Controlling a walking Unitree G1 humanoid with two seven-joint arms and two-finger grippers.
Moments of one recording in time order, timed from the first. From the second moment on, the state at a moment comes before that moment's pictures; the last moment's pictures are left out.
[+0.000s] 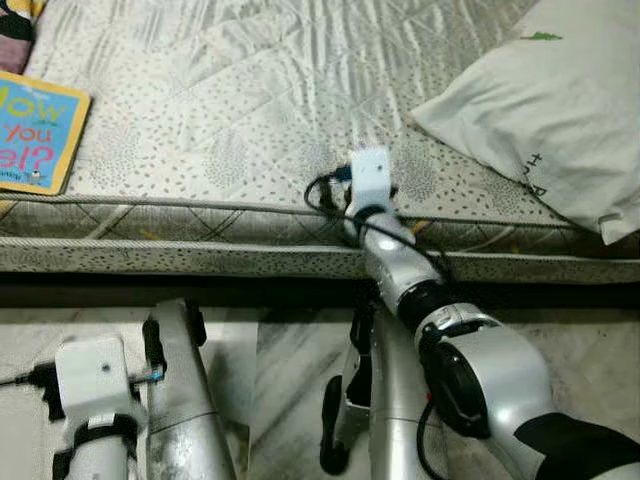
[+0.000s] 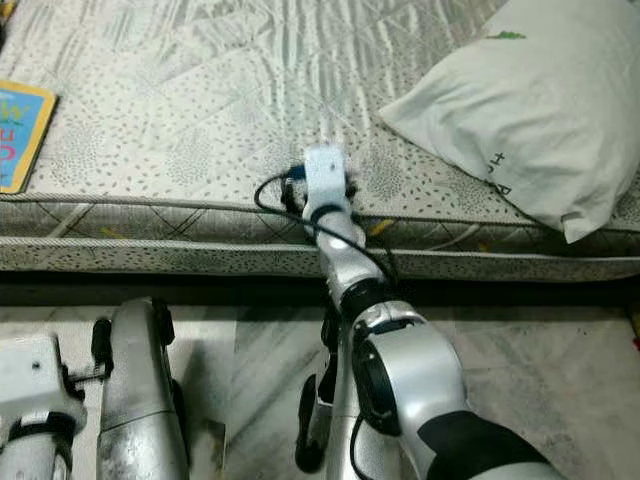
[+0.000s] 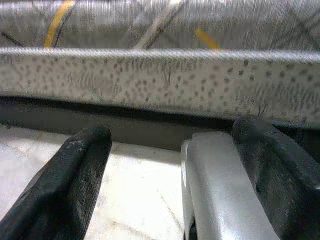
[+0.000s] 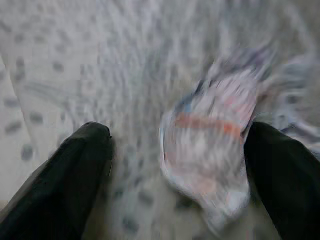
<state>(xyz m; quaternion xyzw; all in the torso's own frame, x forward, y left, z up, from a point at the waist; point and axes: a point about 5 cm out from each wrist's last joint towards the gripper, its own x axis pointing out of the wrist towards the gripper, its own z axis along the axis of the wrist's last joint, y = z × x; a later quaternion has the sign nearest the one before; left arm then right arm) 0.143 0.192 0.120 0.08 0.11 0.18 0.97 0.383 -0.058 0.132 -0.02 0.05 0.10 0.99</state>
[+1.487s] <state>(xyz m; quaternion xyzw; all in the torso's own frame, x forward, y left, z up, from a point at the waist) 0.222 0.192 0.122 0.08 0.05 0.13 0.99 0.388 -0.099 0.129 0.04 0.06 0.05 1.00</state>
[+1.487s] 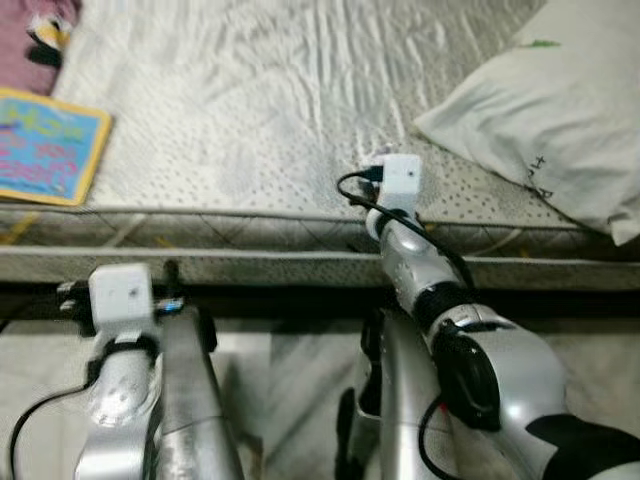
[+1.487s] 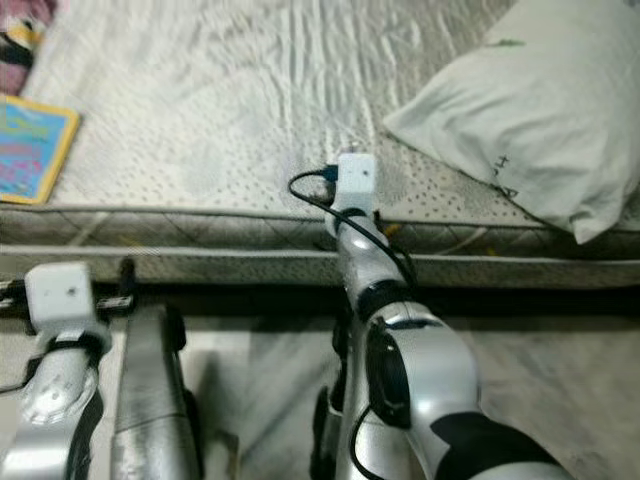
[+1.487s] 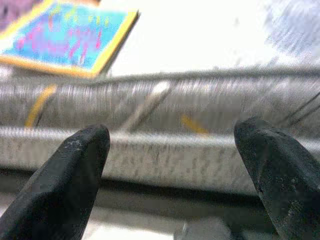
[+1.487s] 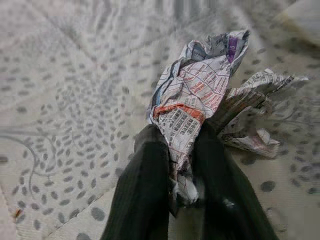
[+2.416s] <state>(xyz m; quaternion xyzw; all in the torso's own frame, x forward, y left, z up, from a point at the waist) 0.273 0.155 0.096 0.01 0.03 0.00 1.00 0.259 -0.203 0.047 -0.09 0.04 0.05 0.99</state>
